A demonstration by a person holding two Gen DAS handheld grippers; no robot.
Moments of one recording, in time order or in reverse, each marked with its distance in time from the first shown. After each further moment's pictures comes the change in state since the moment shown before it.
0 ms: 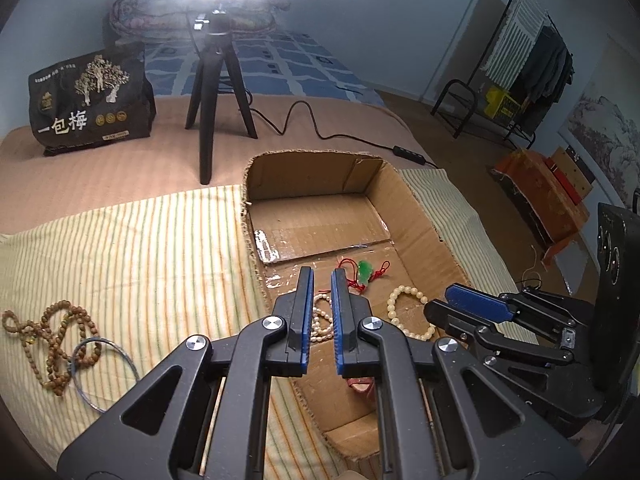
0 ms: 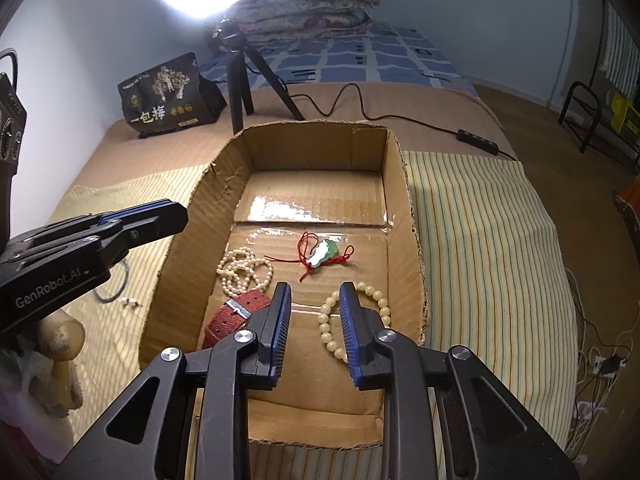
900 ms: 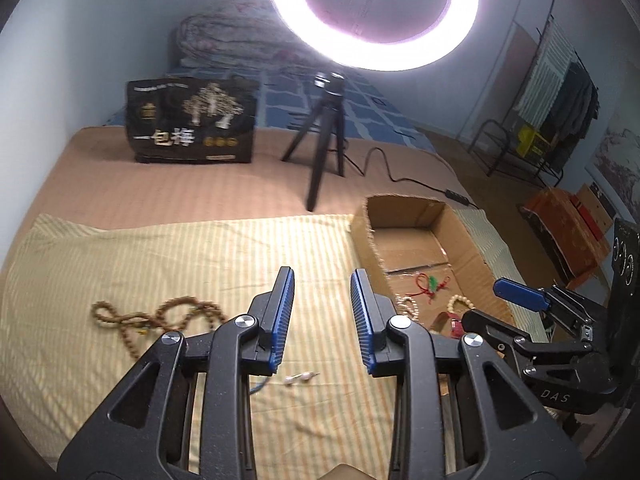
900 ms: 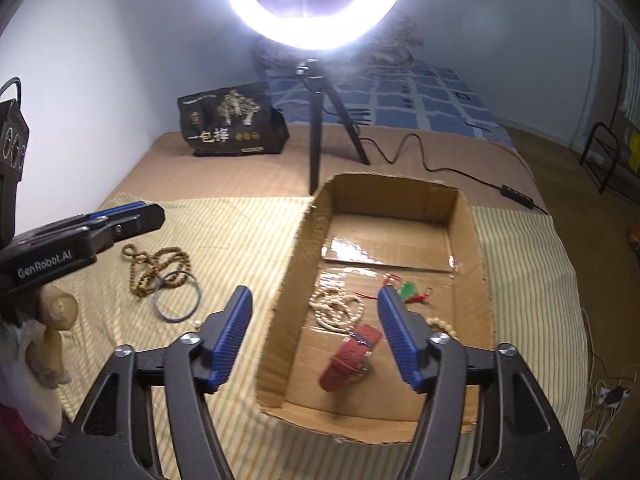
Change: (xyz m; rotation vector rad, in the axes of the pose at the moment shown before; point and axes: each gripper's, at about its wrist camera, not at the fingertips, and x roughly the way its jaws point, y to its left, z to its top) left arm -0.098 0.090 -0.007 -0.083 -0.118 0.120; right arm -0.032 0.076 0.013 -0.092 -0.109 0.074
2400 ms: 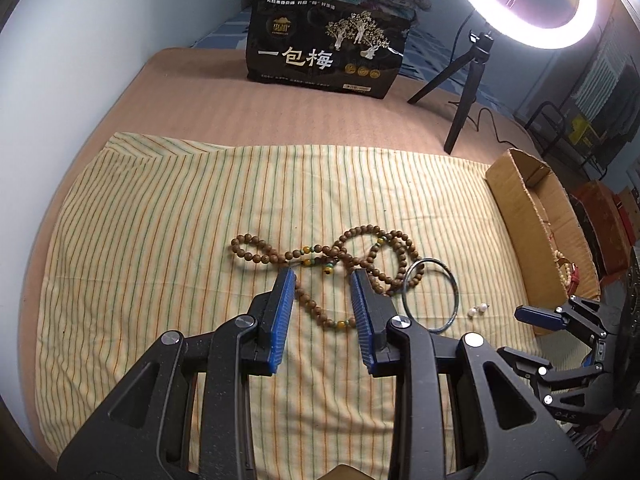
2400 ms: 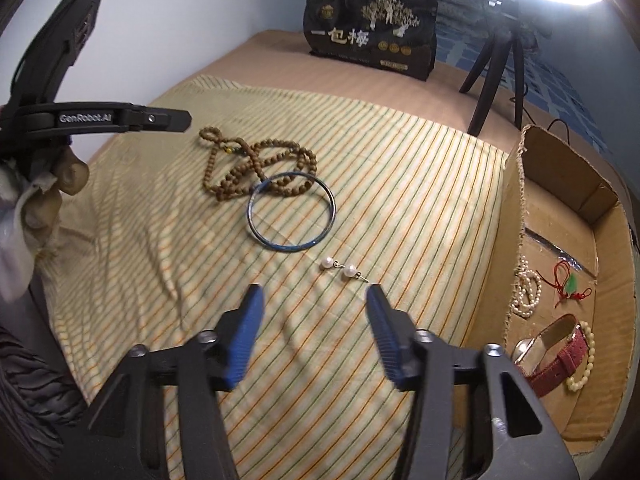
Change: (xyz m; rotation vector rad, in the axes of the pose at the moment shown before) left arm 0.008 0.154 -0.047 -0.087 0.179 0.139; right arm 0.076 0.113 -0.047 -0.283 0.228 0.172
